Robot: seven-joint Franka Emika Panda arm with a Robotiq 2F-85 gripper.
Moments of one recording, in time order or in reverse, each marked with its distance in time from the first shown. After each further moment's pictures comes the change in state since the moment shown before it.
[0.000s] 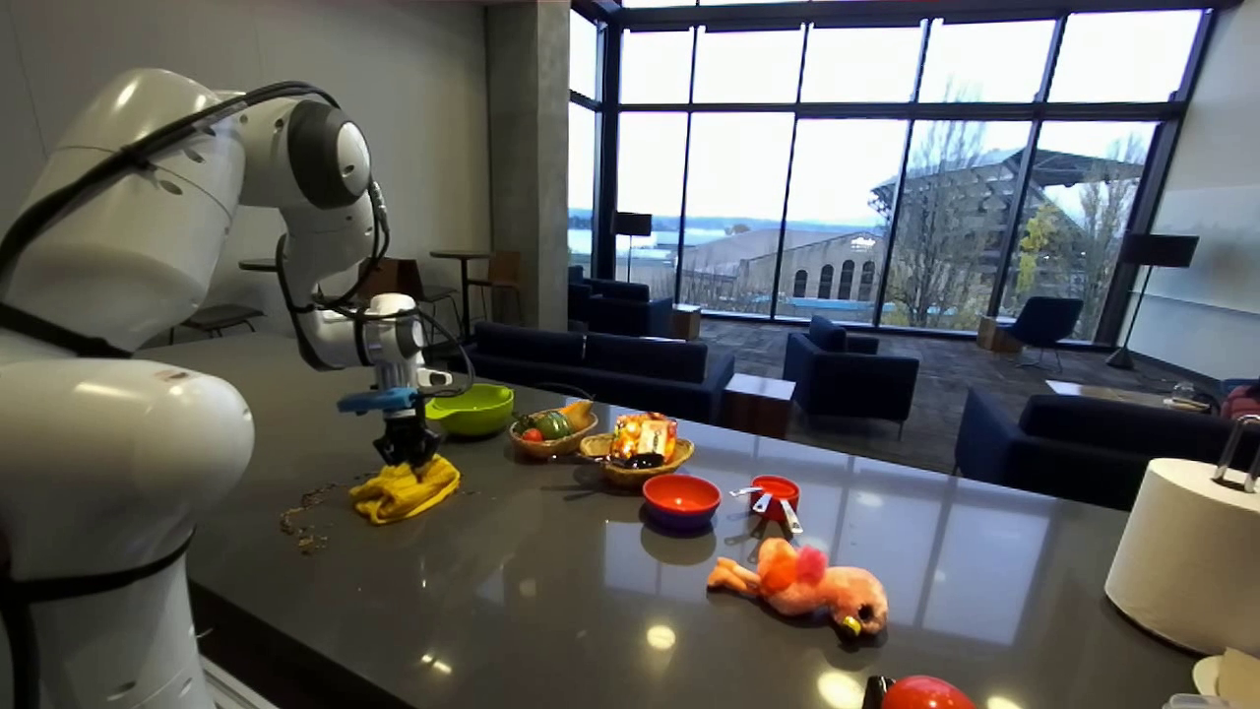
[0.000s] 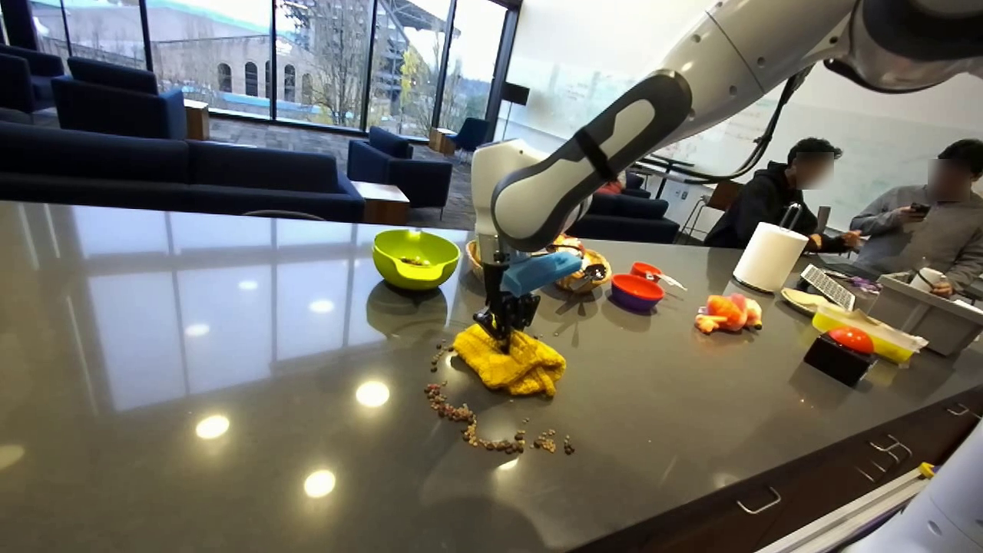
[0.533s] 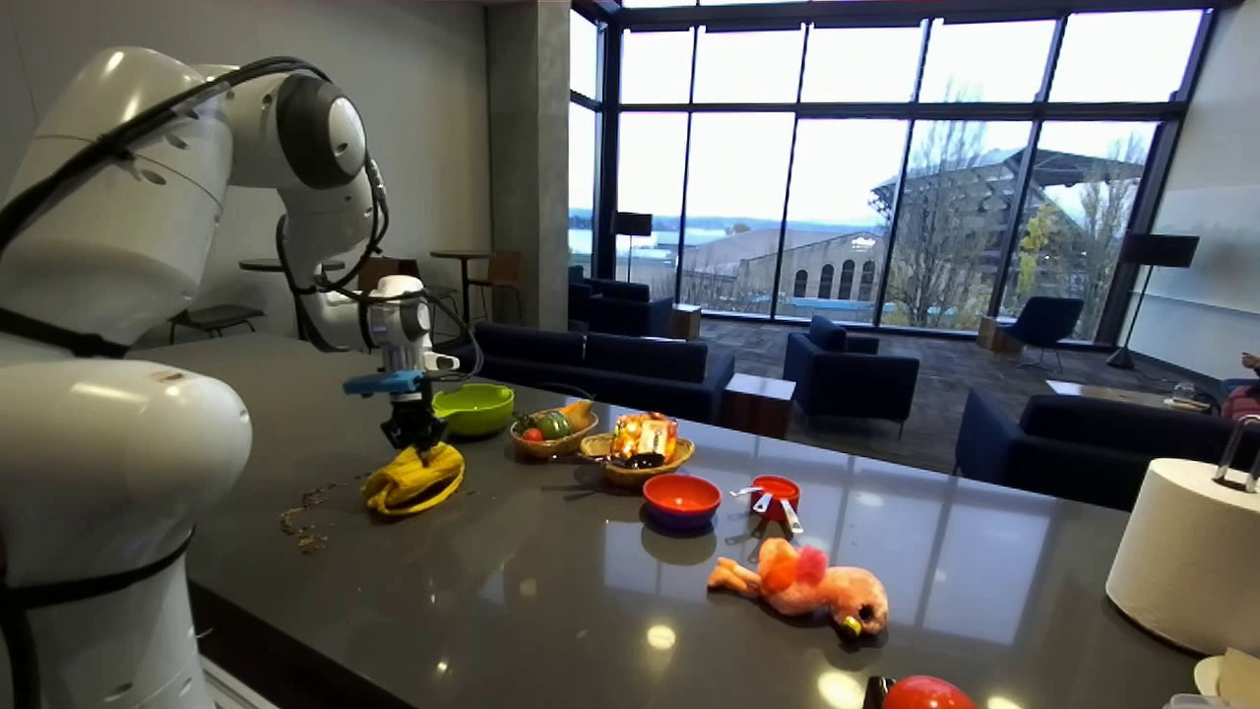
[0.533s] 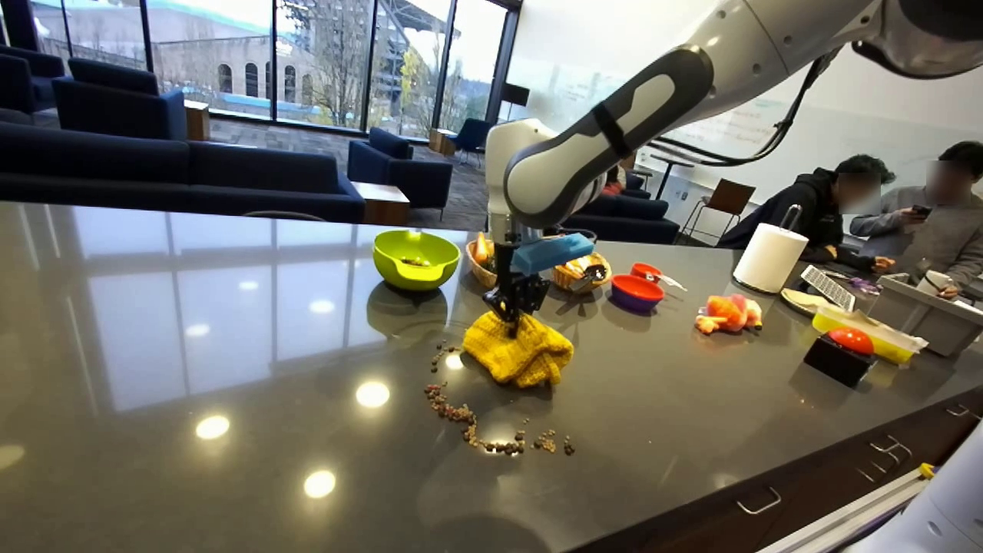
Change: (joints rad) arm -0.029 -0.079 0.001 -0.032 0.022 -0.021 0.002
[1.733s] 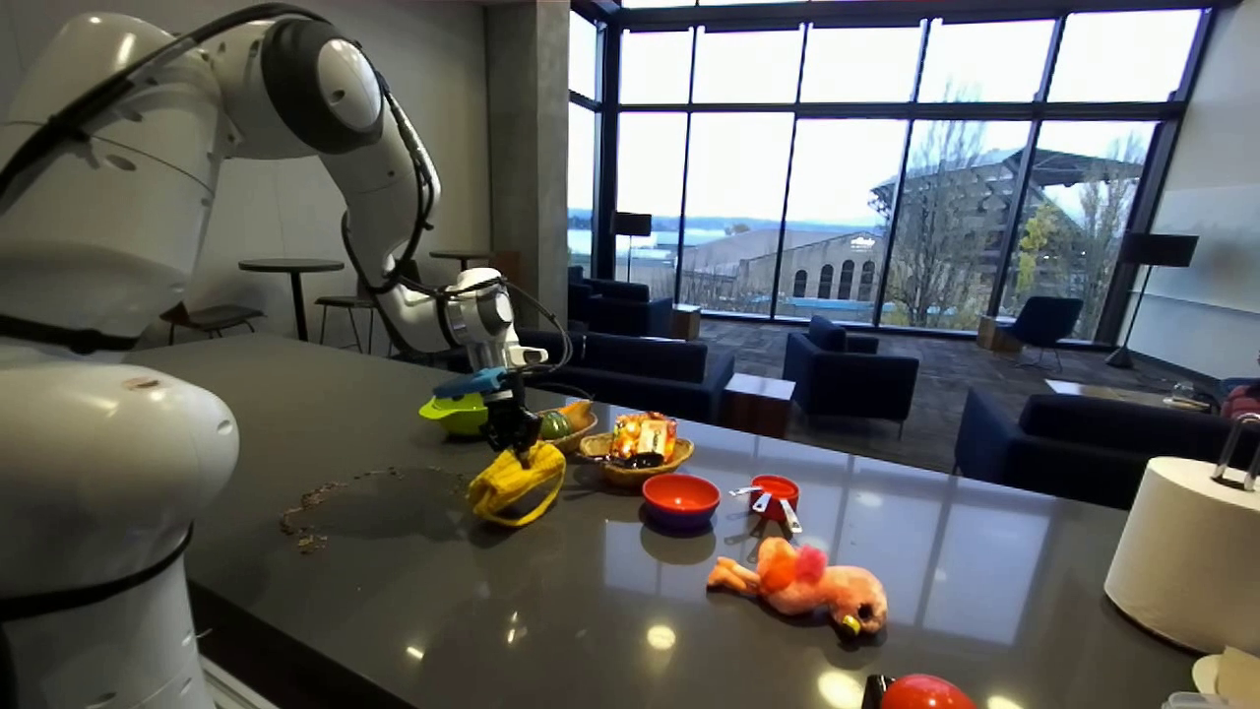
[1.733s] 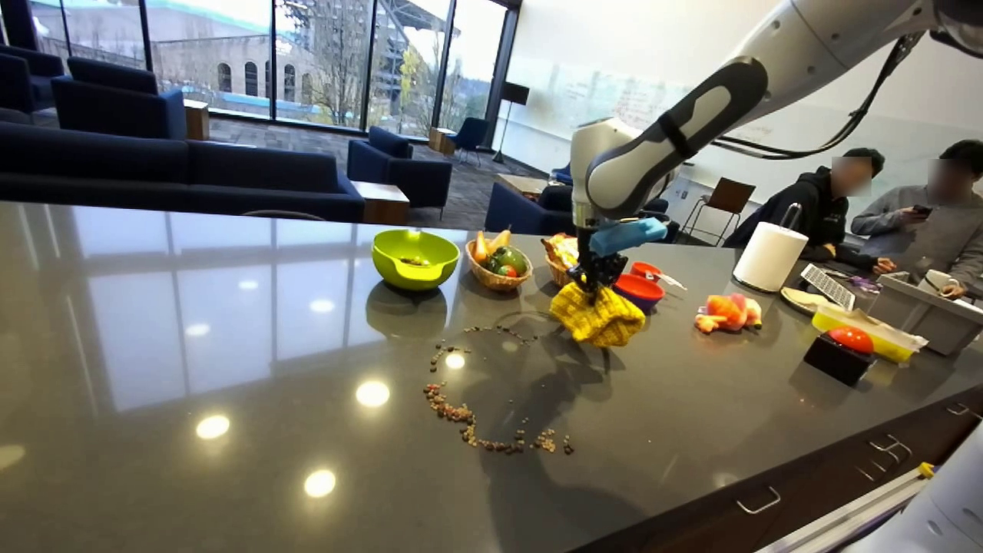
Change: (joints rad) arm -0.163 -0.108 -0.153 -0.123 -0.158 0.062 0.046
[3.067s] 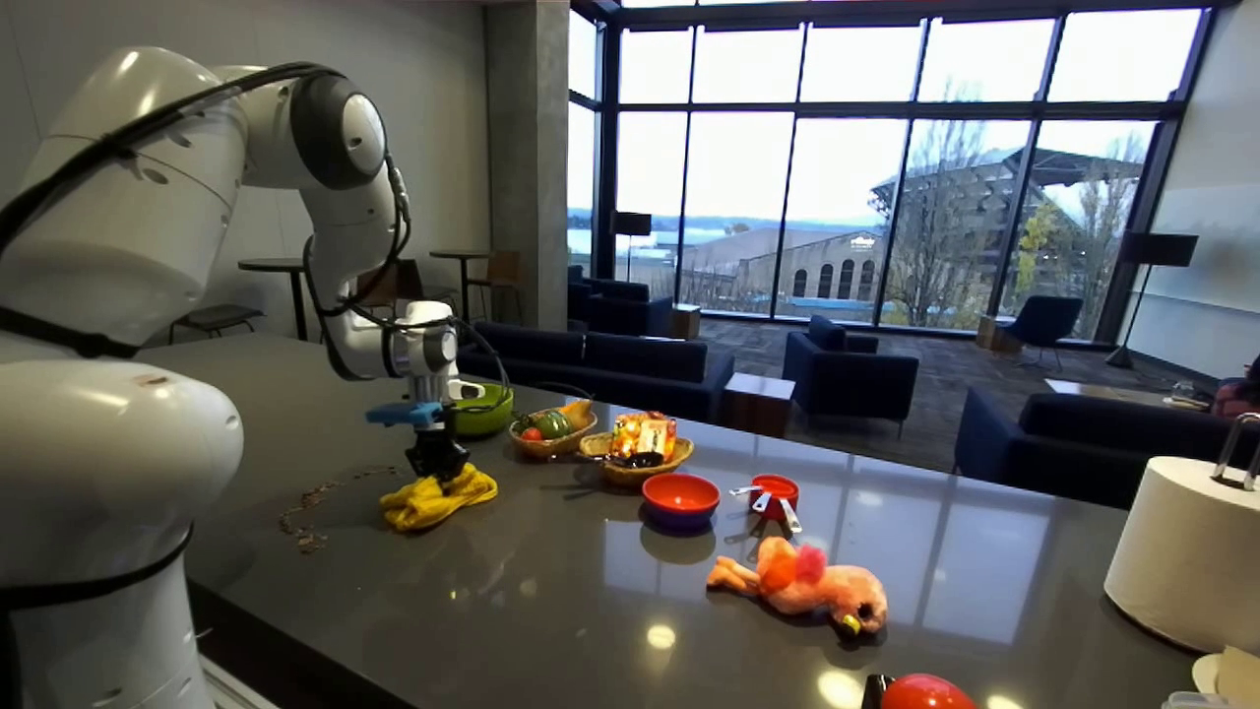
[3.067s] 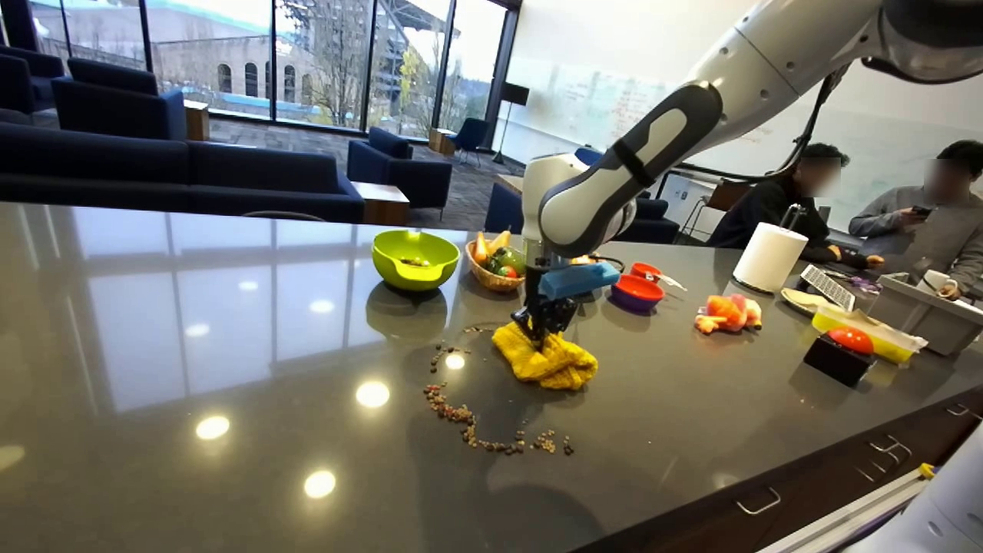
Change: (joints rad) arm 0.070 0.117 0.144 -0.006 0.161 0.092 -0.007
